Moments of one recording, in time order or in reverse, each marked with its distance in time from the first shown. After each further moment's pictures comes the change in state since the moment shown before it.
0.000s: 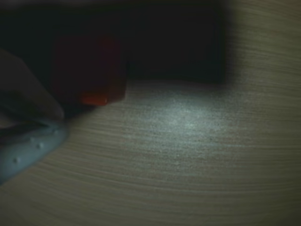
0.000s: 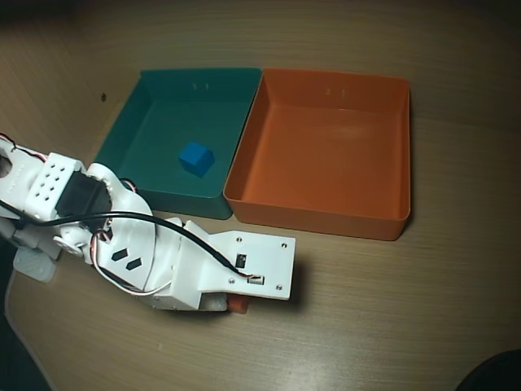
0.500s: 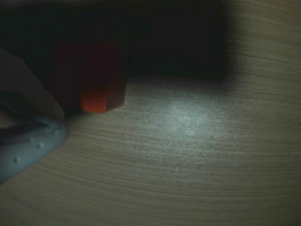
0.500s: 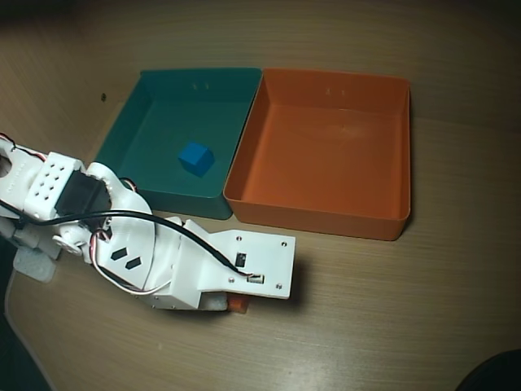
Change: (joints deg) arm 0.0 0.0 0.0 0.0 0.0
